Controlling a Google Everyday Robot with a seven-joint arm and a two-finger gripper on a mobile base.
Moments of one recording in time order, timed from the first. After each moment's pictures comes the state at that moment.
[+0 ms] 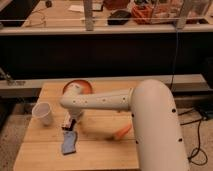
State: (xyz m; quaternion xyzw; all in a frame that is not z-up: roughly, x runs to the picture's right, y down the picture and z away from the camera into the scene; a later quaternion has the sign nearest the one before) arm -0.158 0.183 0.874 -0.28 -0.12 -0.27 0.91
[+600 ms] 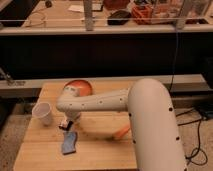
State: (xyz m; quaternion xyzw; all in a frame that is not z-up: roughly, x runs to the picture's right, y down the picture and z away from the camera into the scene) arm -0.169 0.189 0.871 -0.27 -0.11 -0.28 0.91
